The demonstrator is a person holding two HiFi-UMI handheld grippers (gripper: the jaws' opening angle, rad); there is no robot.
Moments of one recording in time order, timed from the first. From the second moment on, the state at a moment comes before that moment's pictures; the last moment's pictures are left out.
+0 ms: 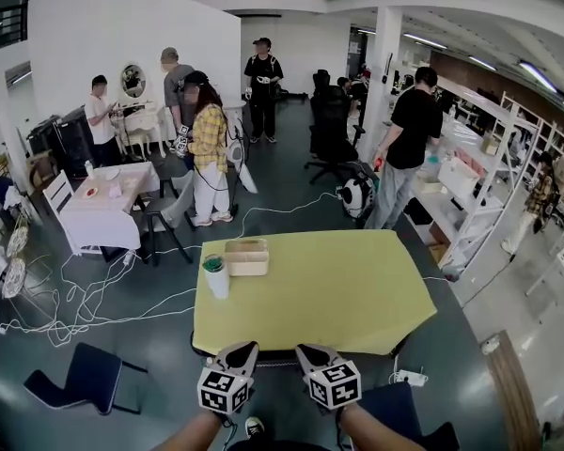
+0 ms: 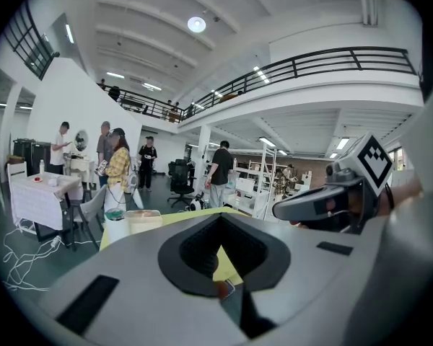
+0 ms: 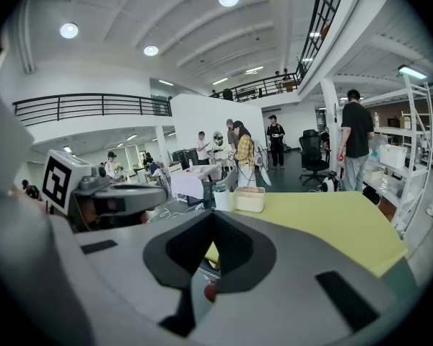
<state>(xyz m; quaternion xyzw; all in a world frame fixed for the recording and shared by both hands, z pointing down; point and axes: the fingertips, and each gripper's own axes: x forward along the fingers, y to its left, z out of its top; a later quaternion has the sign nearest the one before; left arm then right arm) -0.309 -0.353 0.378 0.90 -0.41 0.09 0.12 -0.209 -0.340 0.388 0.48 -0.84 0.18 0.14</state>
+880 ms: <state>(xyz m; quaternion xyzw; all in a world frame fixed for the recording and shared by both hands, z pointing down) -0.288 -0.214 0.392 0.87 -0.46 0.11 0.13 -0.187 -0.219 0.405 0.44 -0.86 0.21 0.13</state>
